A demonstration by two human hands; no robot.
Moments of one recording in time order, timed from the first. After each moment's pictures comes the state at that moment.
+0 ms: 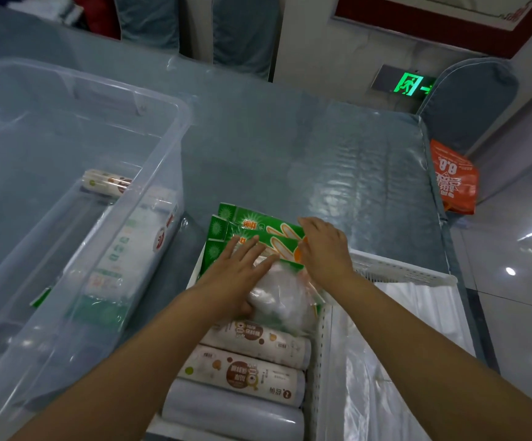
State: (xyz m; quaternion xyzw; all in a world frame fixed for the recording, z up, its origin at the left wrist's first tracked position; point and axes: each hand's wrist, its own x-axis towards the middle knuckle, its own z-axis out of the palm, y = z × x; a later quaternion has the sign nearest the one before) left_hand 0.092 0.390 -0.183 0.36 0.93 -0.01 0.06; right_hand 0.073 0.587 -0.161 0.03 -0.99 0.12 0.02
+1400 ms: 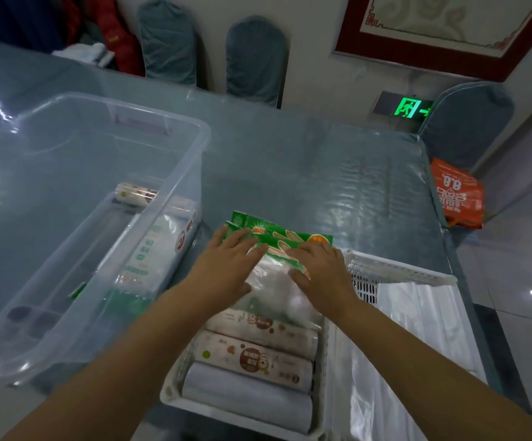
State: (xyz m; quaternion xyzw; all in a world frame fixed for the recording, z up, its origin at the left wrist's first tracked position) left_hand 0.126 0.360 -0.115 0.30 0.95 -0.02 -0.02; right_hand 0.142 0.567 -0.139 0.14 -0.97 0.17 0.10
